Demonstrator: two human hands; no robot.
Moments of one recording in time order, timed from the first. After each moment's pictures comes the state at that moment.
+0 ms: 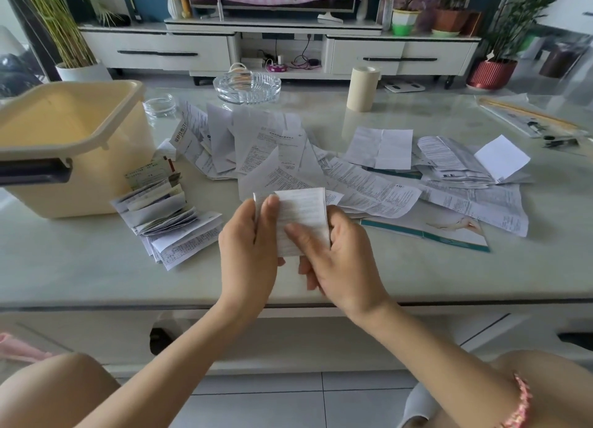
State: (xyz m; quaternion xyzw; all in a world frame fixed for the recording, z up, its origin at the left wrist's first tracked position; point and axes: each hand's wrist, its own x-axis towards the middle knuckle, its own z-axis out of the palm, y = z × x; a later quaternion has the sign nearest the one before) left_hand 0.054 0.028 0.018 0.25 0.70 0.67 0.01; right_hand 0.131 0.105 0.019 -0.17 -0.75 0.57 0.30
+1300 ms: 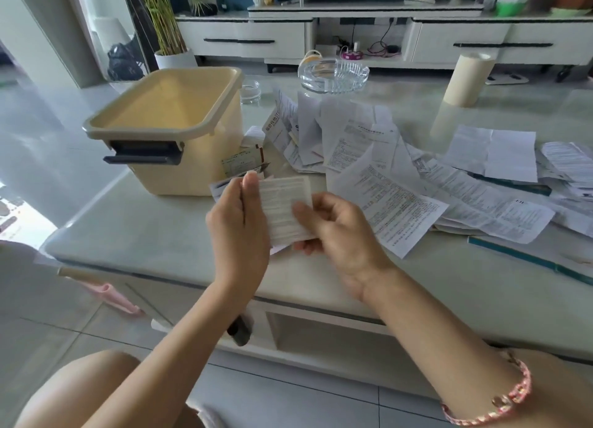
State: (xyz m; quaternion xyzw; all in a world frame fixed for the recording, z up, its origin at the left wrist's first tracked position) left_hand -0.027 -0.036 0.014 0.19 0.75 0.60 -0.20; right_hand 0.032 0.061 0.022 -0.14 -0.64 0.74 0.13
